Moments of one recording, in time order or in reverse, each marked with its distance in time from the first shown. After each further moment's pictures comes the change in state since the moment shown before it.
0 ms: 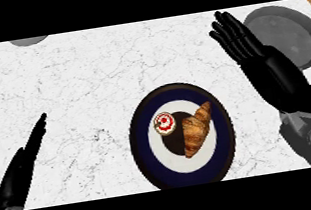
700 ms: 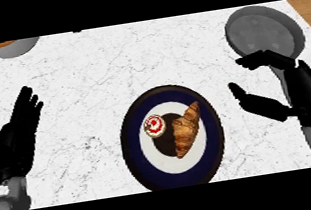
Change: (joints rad) left arm -0.132 -0.173 0.183 -0.026 0.234 0.038 0.039; right arm 0.150 -0.174 0.066 -0.056 0.549 -0.384 0.281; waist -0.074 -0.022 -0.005
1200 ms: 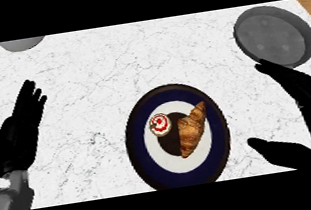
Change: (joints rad) left arm -0.040 -0.023 0.016 0.014 0.029 -0.033 0.002; right arm 0.090 -0.181 0.120 -0.374 0.373 0.149 0.472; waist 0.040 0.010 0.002
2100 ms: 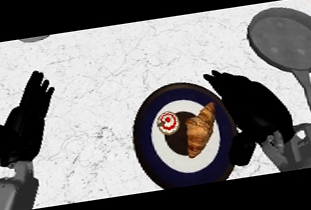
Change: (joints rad) left arm -0.062 -0.017 -0.007 0.020 -0.010 -0.043 0.020; right arm -0.379 0.187 0.195 0.280 -0.211 0.567 0.367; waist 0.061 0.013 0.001
